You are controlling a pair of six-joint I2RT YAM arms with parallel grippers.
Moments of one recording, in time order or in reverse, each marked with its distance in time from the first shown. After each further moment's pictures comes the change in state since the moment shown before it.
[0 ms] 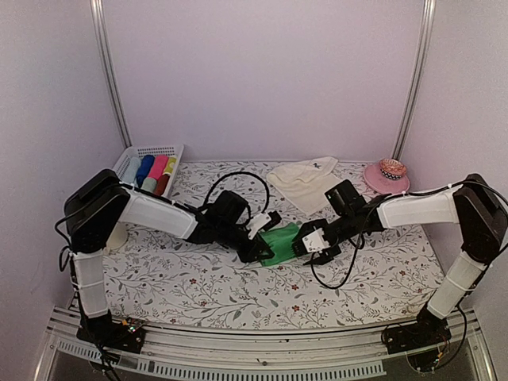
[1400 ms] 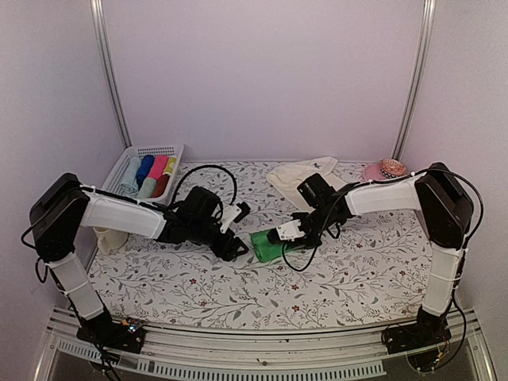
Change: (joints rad) left arm 0.076 -0.250 -0.200 -0.061 -0.205 -0.039; right arm 0.060 0.280 0.306 -0.114 0.178 0.149
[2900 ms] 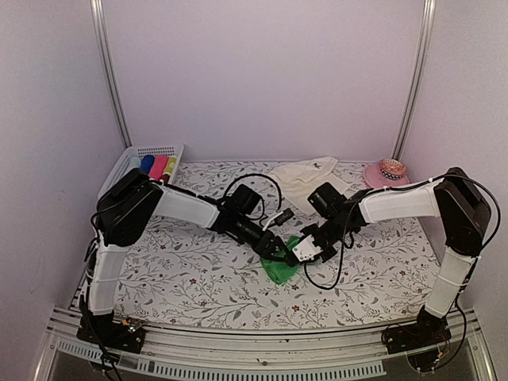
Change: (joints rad) left arm -0.026 0.509 0.507 -0.060 0.697 -0.175; right arm 0.009 -0.136 -0.154 -0.086 -0.042 -0.265
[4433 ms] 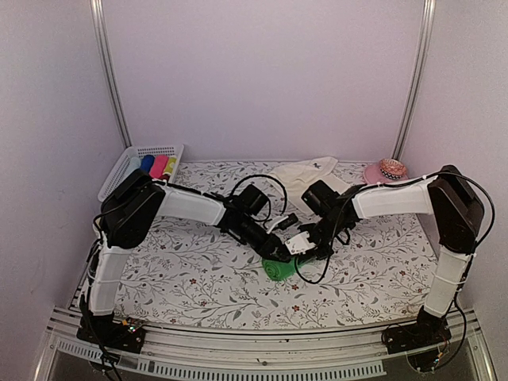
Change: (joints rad) left arm -0.043 0.029 0.098 -0.218 -0.101 0.085; right arm 0.006 0.054 0.089 -0.081 0.051 0.180
